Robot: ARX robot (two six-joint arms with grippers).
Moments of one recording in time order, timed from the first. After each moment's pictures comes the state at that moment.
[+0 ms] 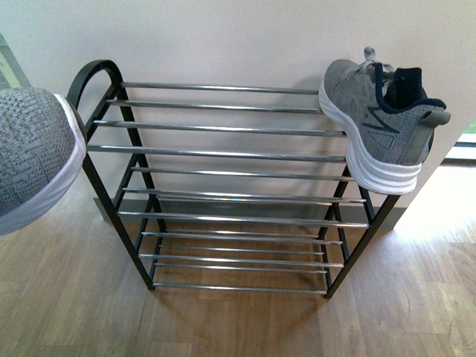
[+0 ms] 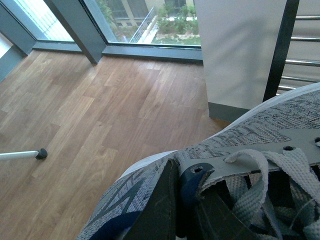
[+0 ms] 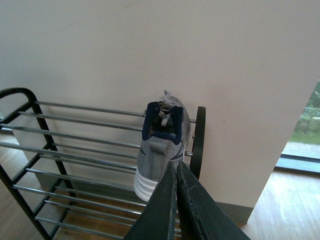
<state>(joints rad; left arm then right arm) -0.43 0.86 0.35 -0.08 -0.78 -0.20 0.00 0.67 0.02 0.65 0.00 -0.01</state>
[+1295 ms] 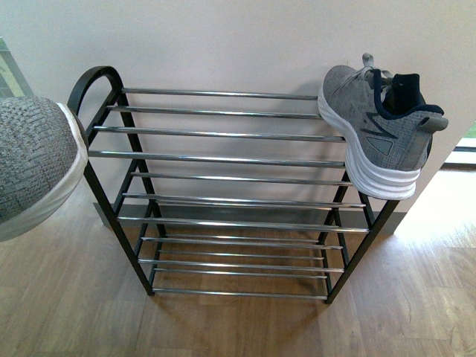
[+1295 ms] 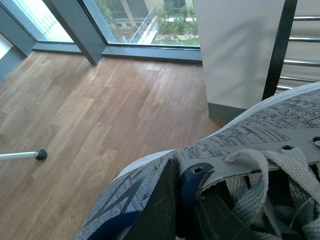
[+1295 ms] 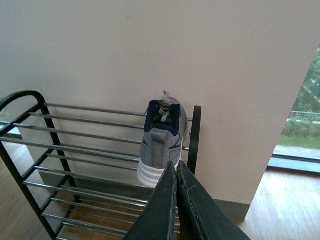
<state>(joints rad) -0.43 0.86 0.35 -0.08 -0.78 -0.20 0.00 0.01 0.02 0.00 0.00 -0.01</state>
